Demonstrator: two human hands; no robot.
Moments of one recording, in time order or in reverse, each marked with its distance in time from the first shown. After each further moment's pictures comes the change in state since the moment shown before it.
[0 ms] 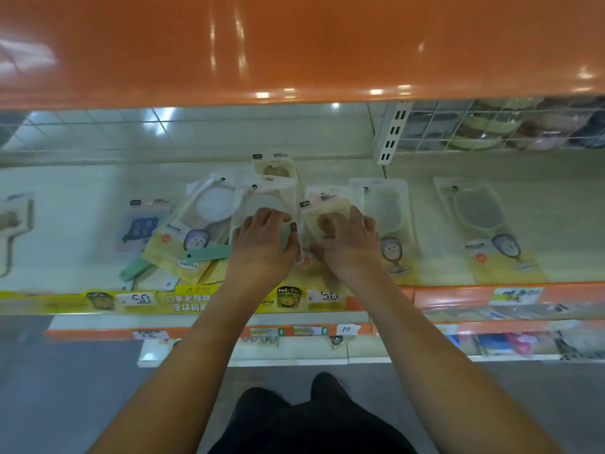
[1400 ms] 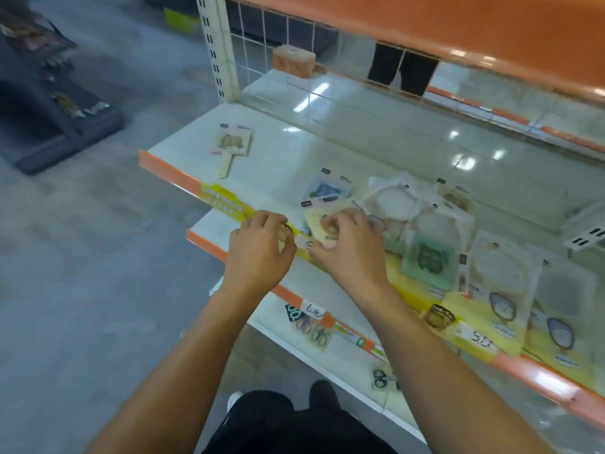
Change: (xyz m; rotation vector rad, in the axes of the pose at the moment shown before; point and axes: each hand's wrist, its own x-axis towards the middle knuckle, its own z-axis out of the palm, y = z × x) left_hand -0.148 -0.166 -0.097 0.073 0.317 -0.492; right_hand -0.074 -0.202 0.103 0.034 0.029 -0.583
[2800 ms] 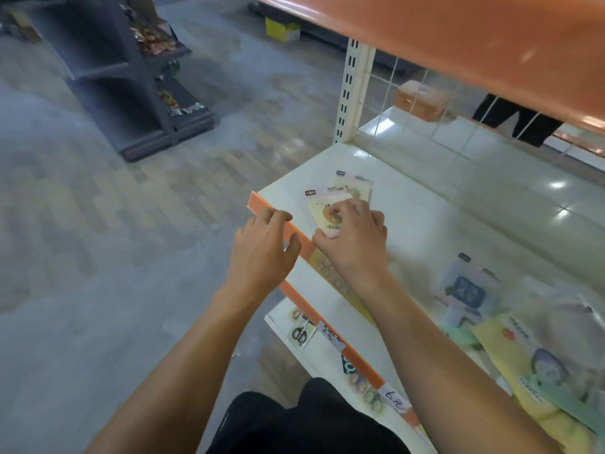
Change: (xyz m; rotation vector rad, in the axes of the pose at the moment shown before) left_hand 0.114 -0.210 -0.076 0.133 0.068 -0.226; right_hand 0.151 -0.210 0.128 0.097 -0.114 -0.186
